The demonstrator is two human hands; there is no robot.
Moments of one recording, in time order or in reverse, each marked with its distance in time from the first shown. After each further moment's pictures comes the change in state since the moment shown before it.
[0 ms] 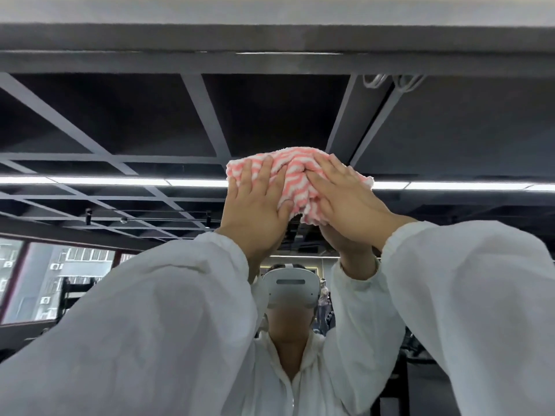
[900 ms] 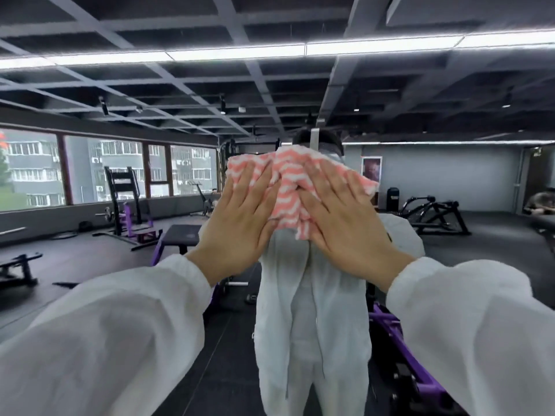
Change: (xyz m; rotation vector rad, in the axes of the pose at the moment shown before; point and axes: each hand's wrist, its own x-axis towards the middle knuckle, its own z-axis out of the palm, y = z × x) left_hand -0.223 0.026 0.066 -0.045 -0.028 0.329; right_hand -0.218 -0.075 0.097 -0.026 0.101 -0.171
